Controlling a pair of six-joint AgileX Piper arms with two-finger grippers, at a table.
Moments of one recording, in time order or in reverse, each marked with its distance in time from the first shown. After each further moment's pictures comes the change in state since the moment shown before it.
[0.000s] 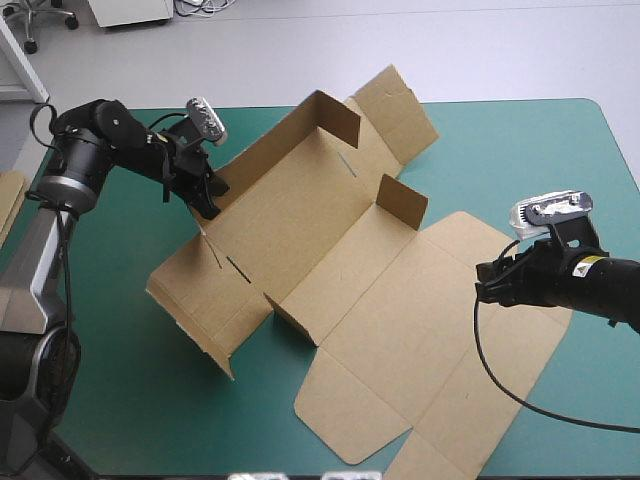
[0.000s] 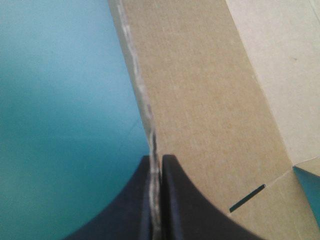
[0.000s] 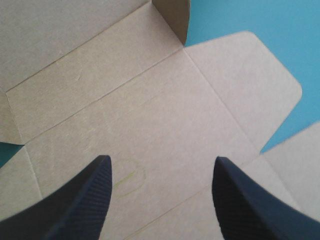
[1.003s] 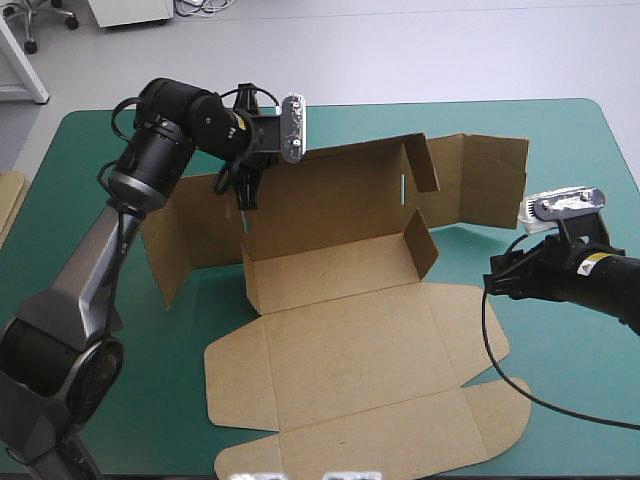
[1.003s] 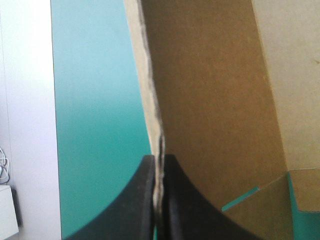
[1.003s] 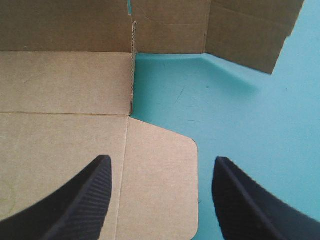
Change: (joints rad) left arm -0.357 0.072 -0.298 0.393 0.015 0.199; right arm 0.000 0.000 0.000 -0.103 -0.045 0.073
